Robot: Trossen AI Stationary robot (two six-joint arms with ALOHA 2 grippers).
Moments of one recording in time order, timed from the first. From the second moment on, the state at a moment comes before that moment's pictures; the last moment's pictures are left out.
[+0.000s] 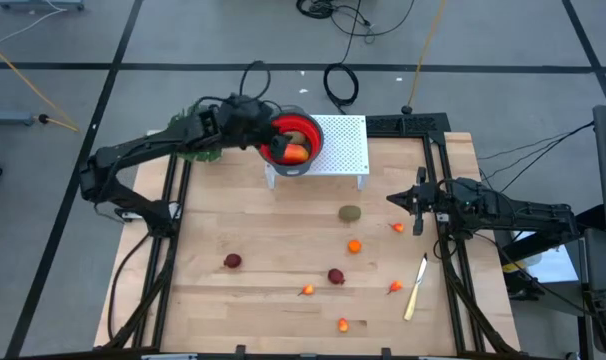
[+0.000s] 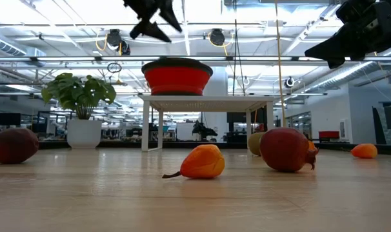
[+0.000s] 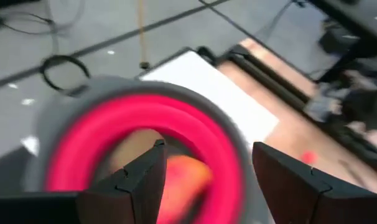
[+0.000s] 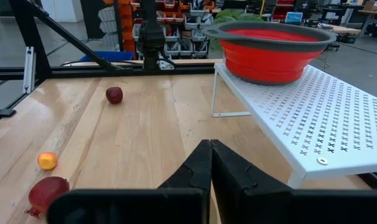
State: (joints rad) left arm 0.37 1.42 1.45 -0.57 -0.11 -0.40; right arm -0.10 0.22 0.29 -0.23 0.06 -0.02
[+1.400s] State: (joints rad) left arm -0.35 1.39 1.45 -0.71 -0.45 -0.86; right arm -0.10 0.22 0.29 -0.23 0.05 0.01
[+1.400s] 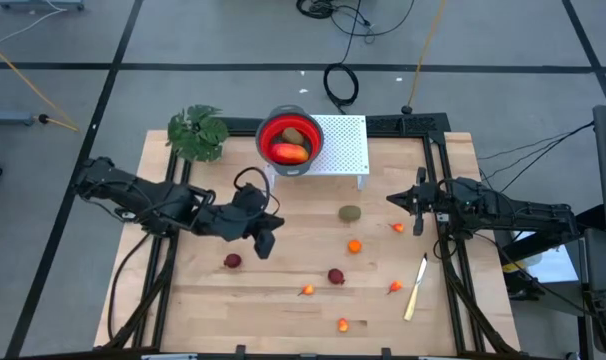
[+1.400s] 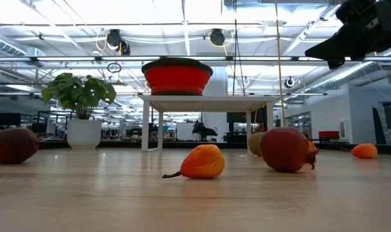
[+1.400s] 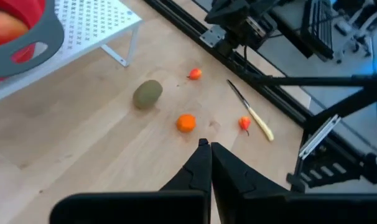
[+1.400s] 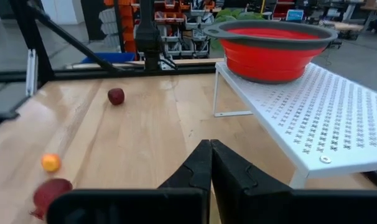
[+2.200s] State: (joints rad) left arm -0.35 1.26 1.08 -0.33 -0.41 -0.65; right arm -0.10 0.40 0.29 -0.07 -0.13 0.15
